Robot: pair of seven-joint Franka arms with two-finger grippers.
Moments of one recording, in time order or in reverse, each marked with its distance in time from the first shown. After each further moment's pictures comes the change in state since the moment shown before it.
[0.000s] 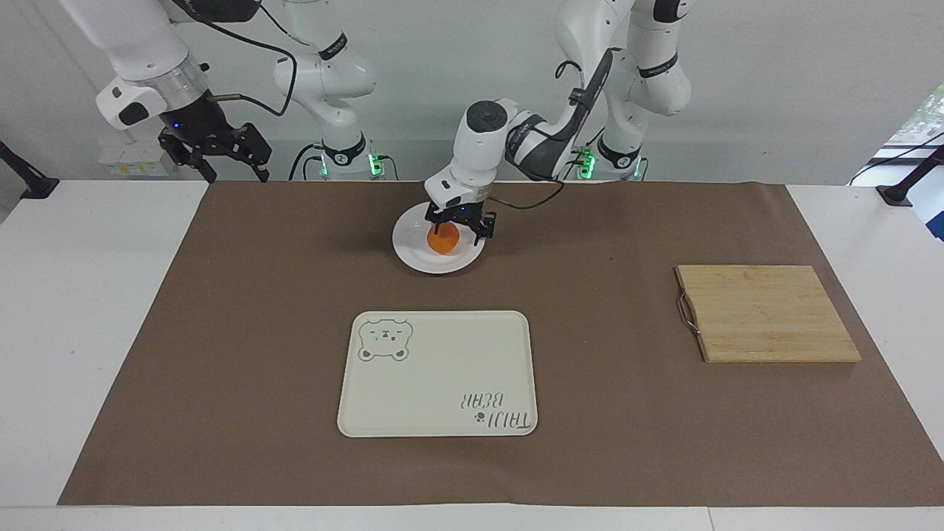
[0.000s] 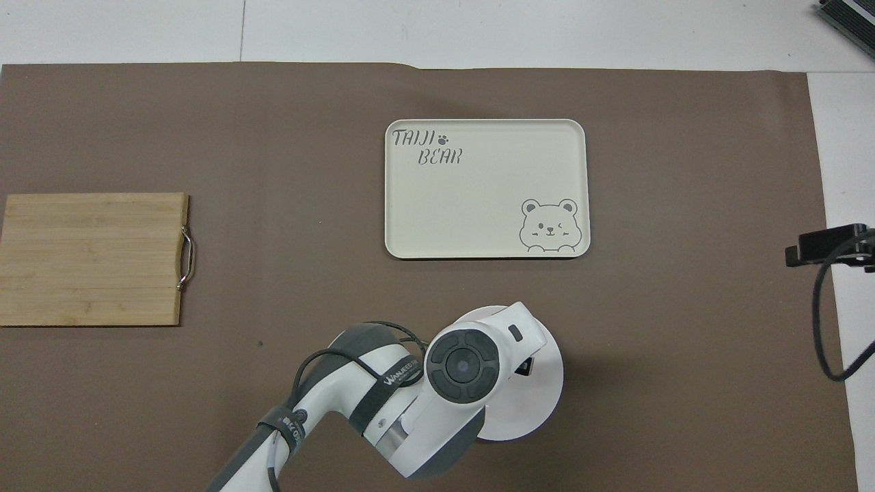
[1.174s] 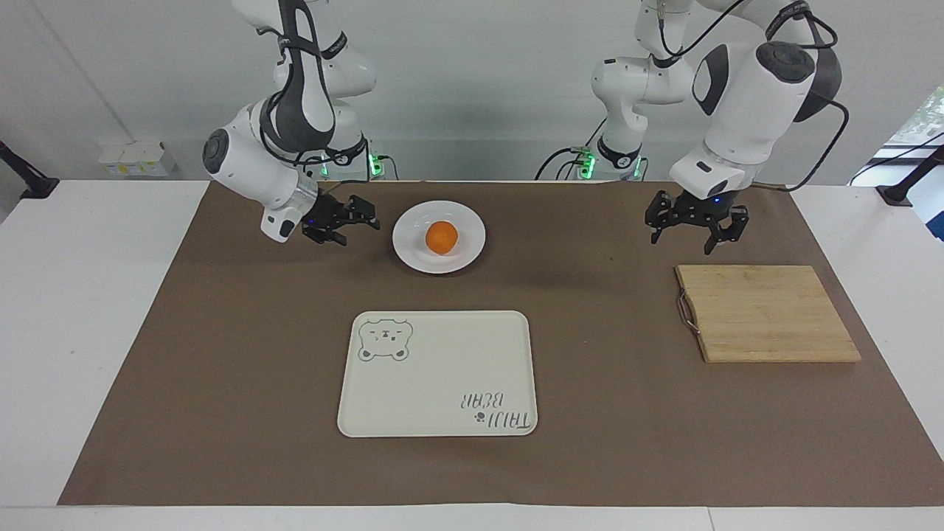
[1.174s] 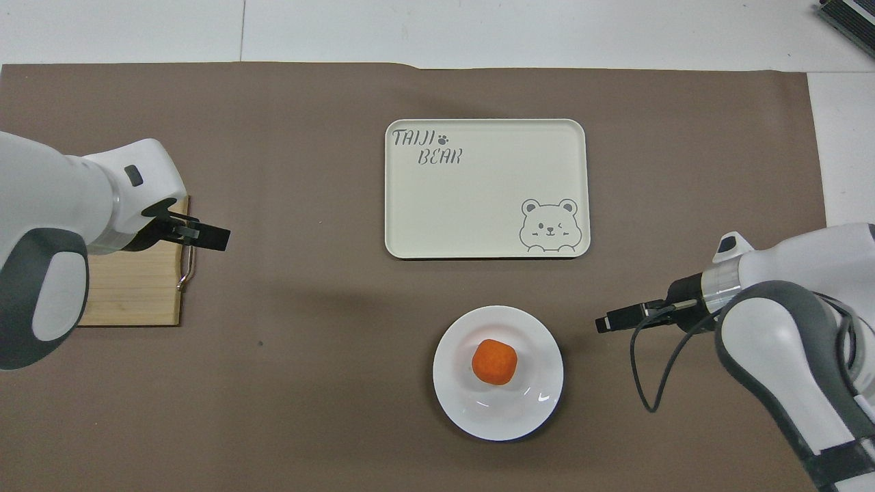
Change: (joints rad) left arm 0.606 -0.239 0.008 0.162 0.141 -0.405 0.575; right arm 0.130 0.002 0.003 -0.663 0.483 0.479 -0.397
